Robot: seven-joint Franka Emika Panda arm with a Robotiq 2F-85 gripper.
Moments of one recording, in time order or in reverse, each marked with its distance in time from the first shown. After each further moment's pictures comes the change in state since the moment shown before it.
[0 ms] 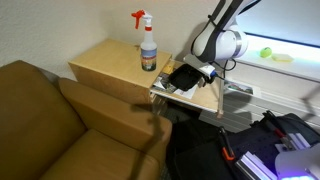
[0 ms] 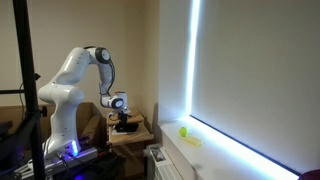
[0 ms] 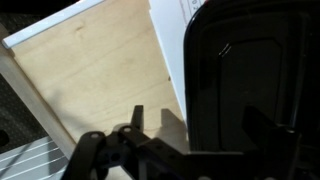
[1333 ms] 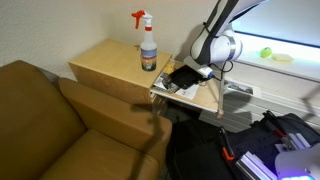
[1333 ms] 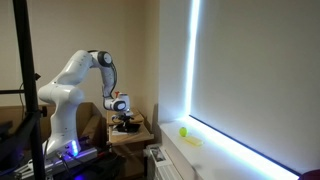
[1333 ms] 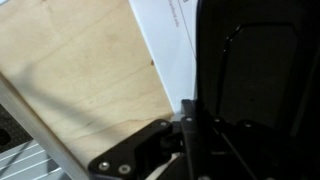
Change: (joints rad) arm 0.021 0.093 -0.045 0.080 0.037 0.017 -0.007
